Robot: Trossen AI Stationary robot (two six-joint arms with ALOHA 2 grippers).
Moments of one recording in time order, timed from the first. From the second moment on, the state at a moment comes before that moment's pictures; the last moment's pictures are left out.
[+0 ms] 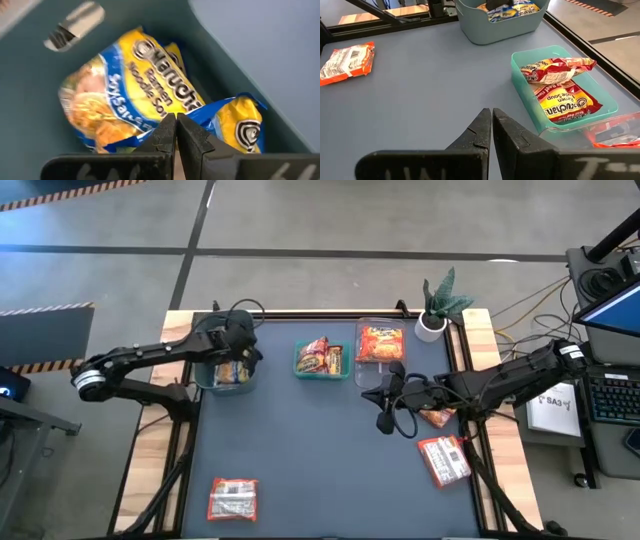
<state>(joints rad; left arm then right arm) 0.55 1.19 0.69 -0.67 -0.53 -0.41 0.22 1.16 0.78 -0.15 0.39 0.29</state>
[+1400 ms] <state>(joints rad) -0.12 1.07 0.84 -0.42 -0.53 -0.16 0.22 1.33 0.94 -0.43 0.15 0.84</state>
